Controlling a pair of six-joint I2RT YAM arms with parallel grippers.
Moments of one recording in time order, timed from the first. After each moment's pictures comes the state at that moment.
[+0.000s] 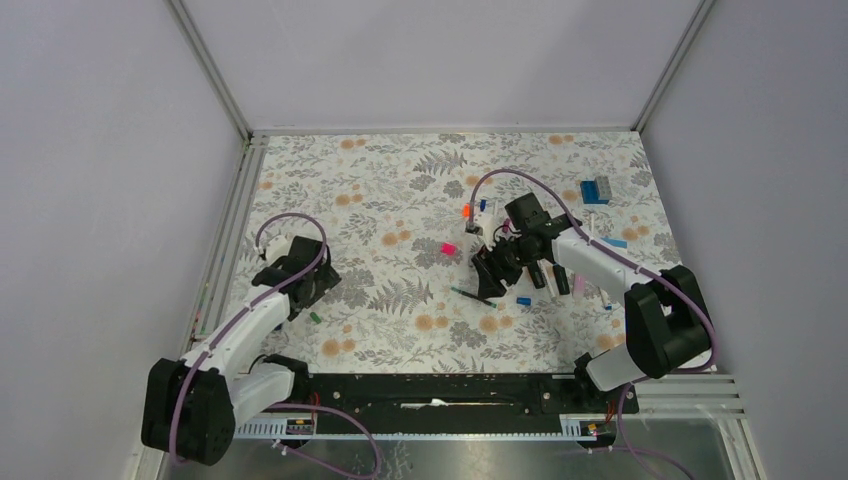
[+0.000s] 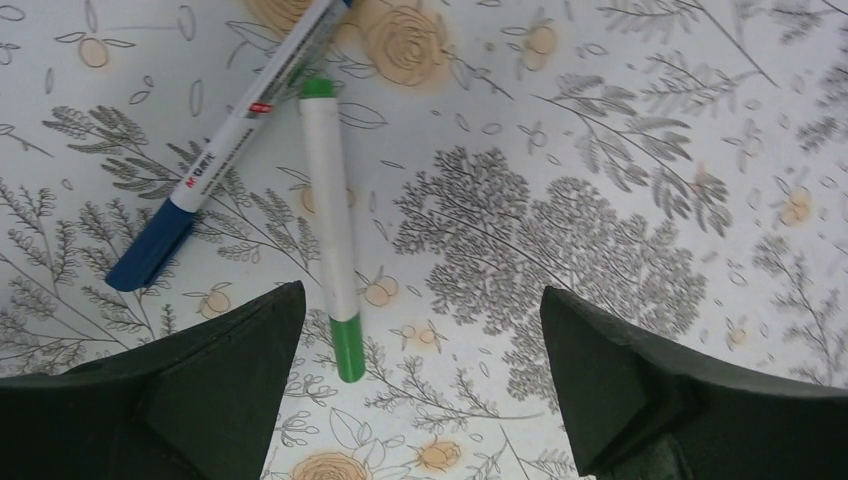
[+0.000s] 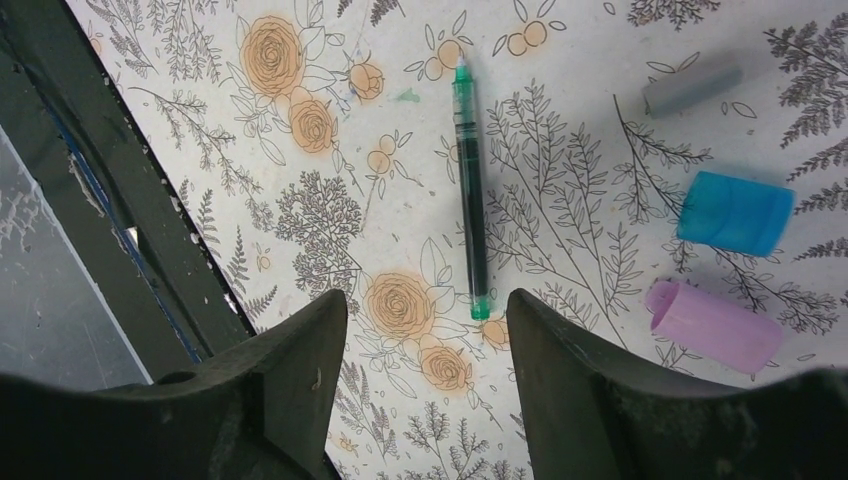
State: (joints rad) left arm -0.27 1.02 0.56 -0.65 -0.40 -0.93; right arm 0.46 1.50 0.95 -0.65 -0.60 -0.36
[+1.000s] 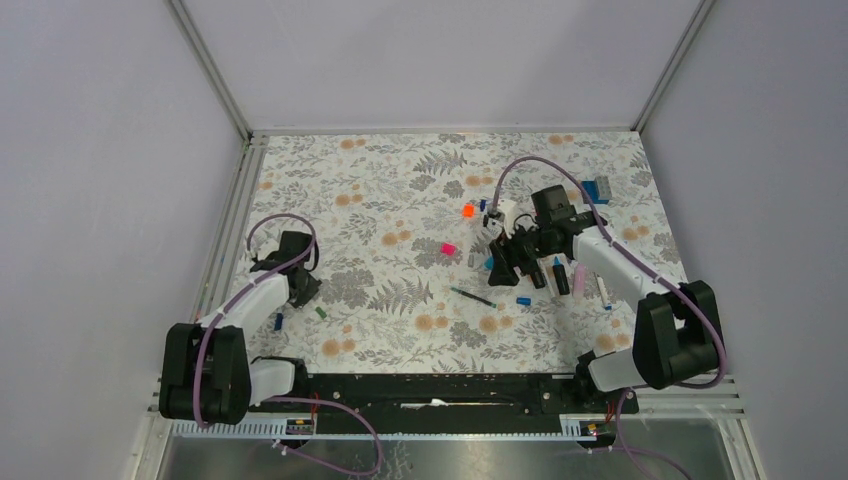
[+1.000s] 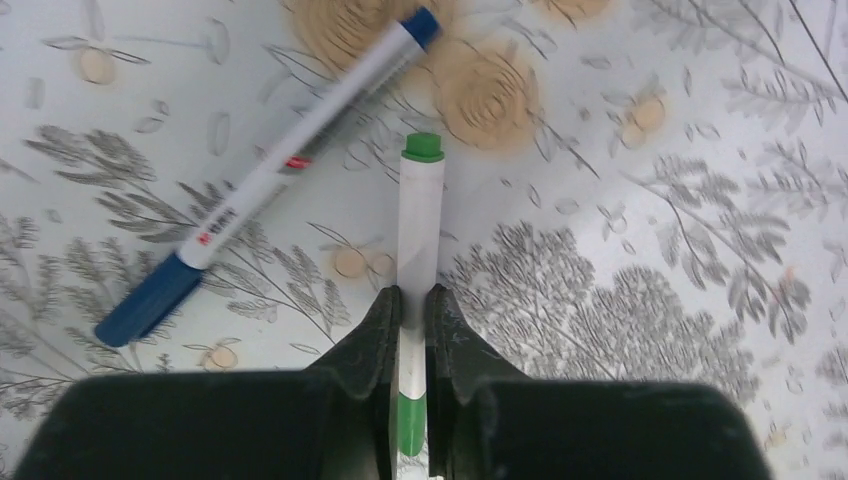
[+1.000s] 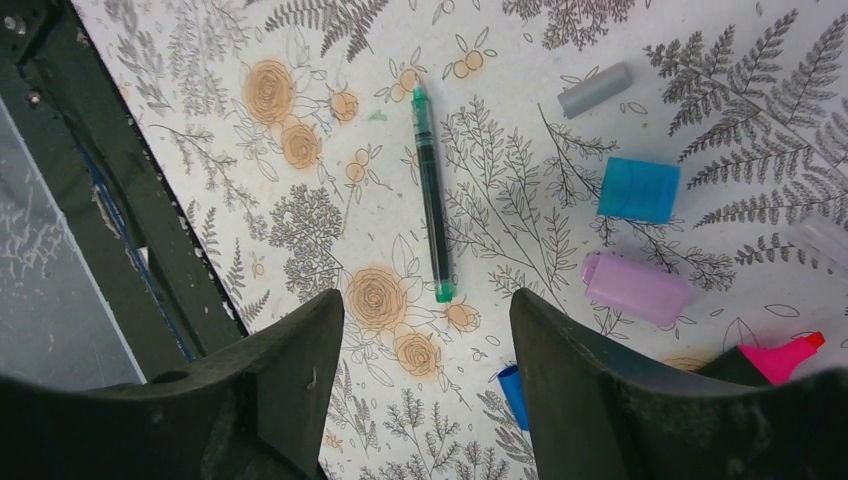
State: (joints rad) left arm -0.08 1.22 0.56 -0.54 -0.33 -0.91; right arm 0.33 1.44 0.94 -0.65 -0.68 -0.39
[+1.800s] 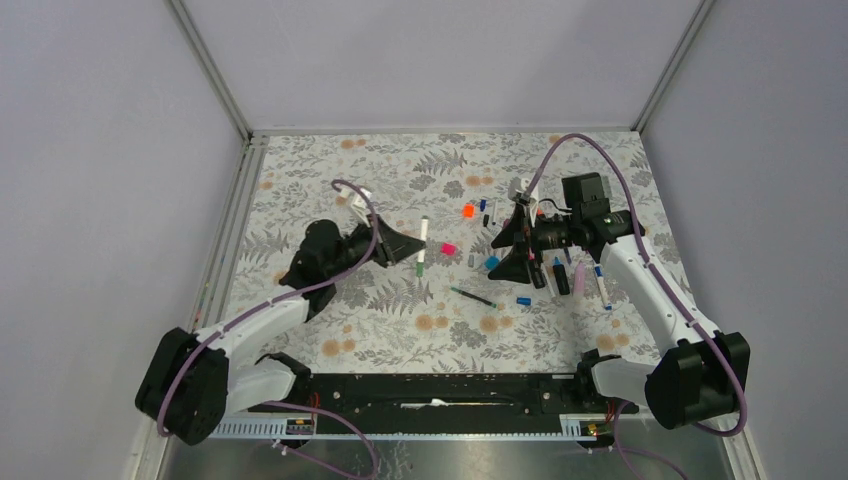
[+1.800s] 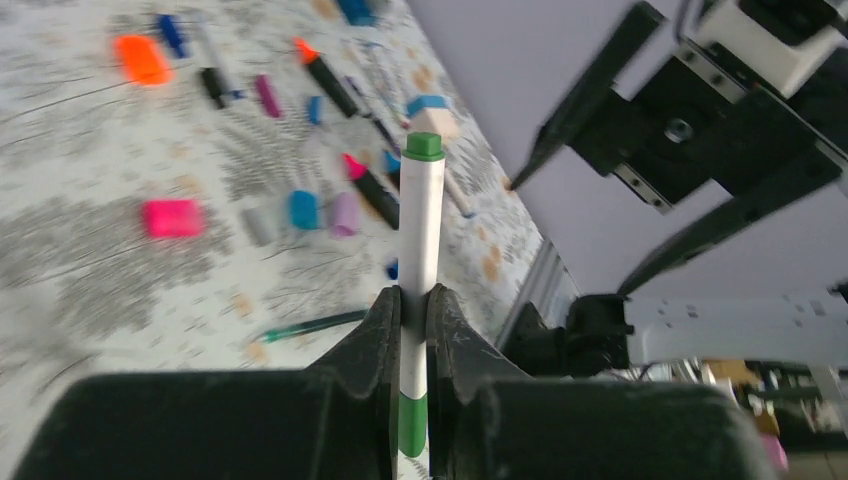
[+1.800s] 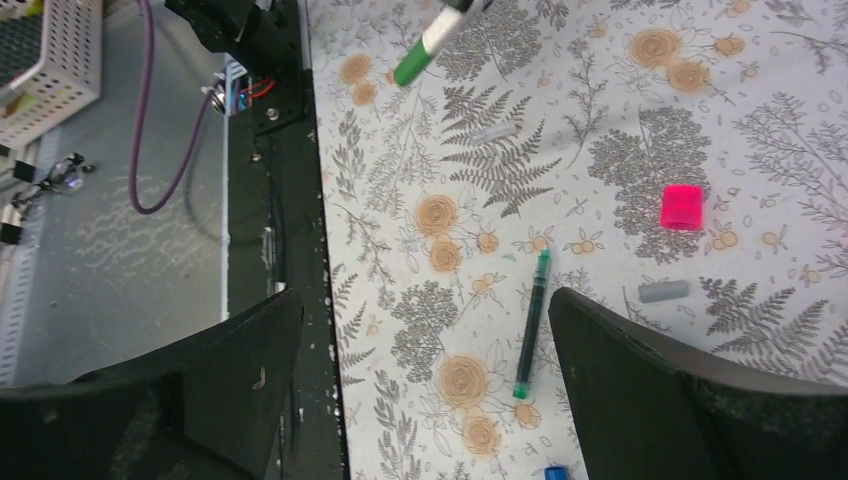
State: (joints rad) left arm -0.45 1.09 0.48 0.51 0.54 -0.81; right arm 0.24 1.23 1.03 -0.72 -1.12 -0.52
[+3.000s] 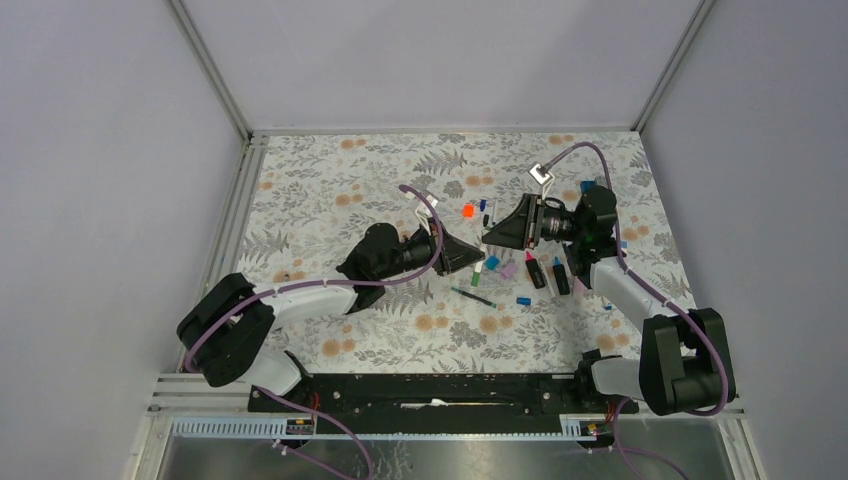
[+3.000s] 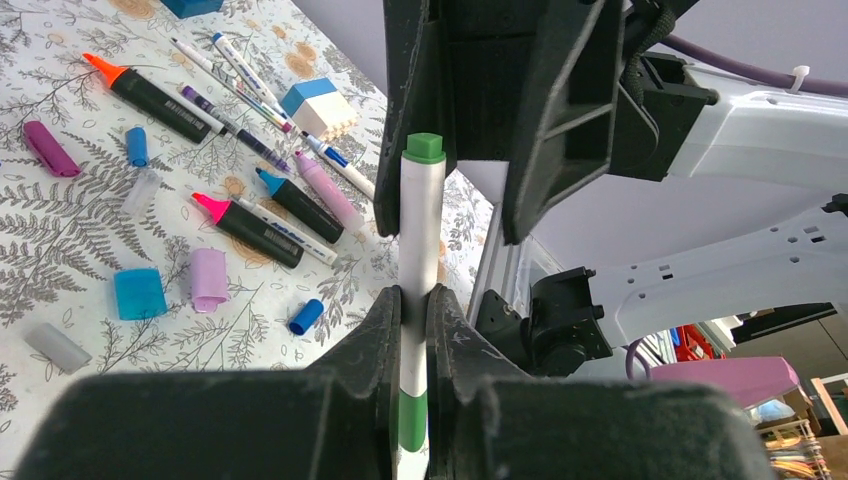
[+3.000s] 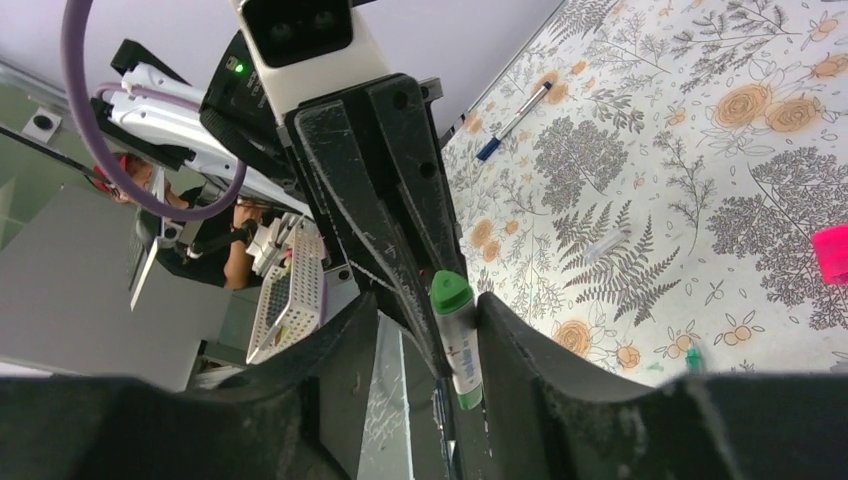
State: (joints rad) left arm -0.82 1.45 0.69 0.79 0.41 -0.73; right arm 0.17 1.29 0.65 0.66 -1.24 0.92
